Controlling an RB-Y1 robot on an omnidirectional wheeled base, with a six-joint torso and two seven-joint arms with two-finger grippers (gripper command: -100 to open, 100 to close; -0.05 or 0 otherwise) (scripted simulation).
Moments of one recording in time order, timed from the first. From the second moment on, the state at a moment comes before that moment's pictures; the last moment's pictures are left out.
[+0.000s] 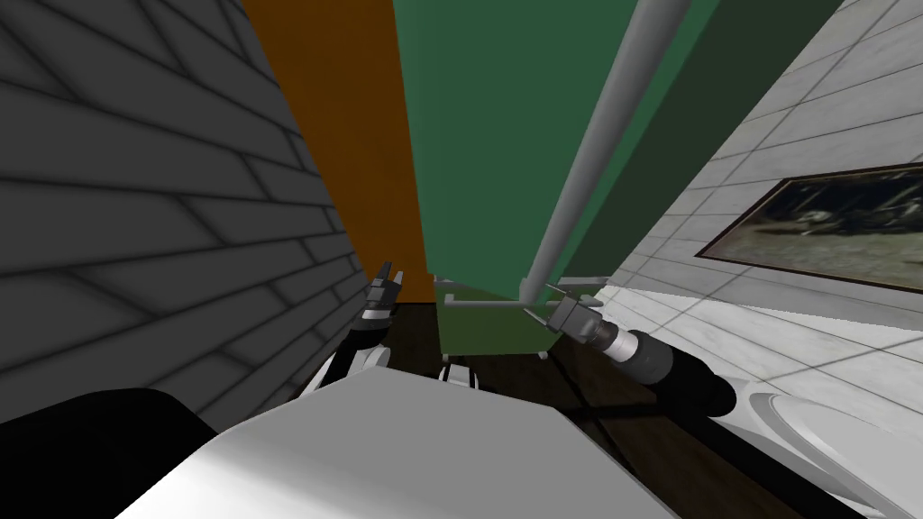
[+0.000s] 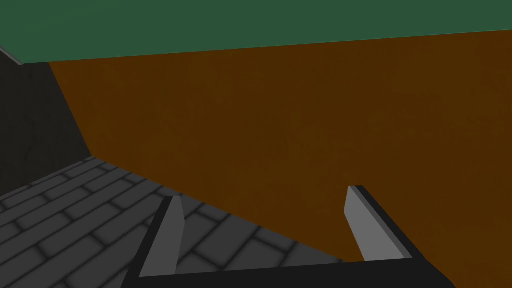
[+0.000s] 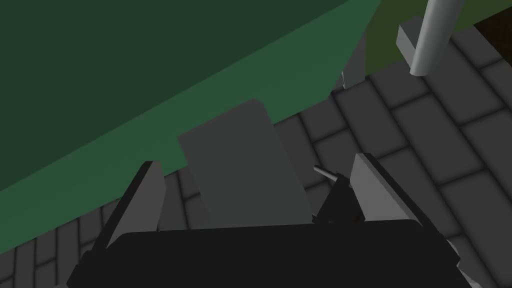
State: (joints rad) left arm 0.52 0.04 0.02 -2.30 0.02 -0.42 -0.06; right arm 0.61 -0.94 -0.43 -2.38 0.84 -0.54 0.68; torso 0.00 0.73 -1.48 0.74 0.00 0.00
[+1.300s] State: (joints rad) left arm 0.51 0.04 0.02 -2.30 0.02 -0.42 -0.06; right arm 0.60 -0.93 -0.52 -2.24 0.79 -0.41 0.59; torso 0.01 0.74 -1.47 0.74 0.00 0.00
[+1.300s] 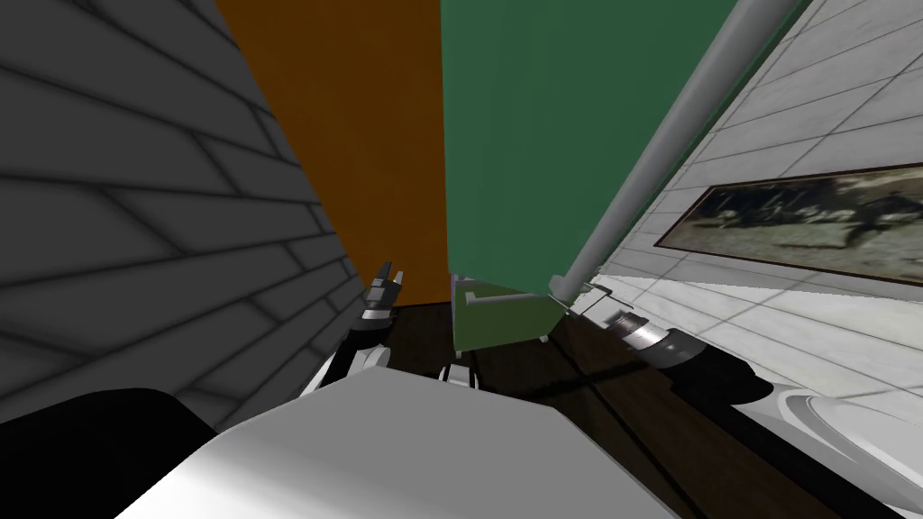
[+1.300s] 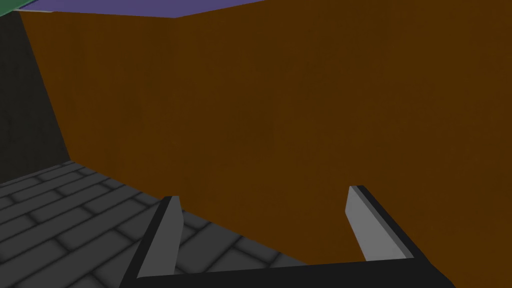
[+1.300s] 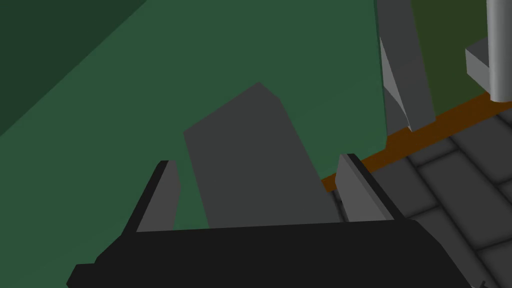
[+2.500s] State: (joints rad) left arm 0.52 0.04 0.02 -2.30 0.02 -0.42 -0.06; right arm 0.65 -0.94 -0.59 -2.15 0.80 -0.32 0.56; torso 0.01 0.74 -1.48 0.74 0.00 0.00
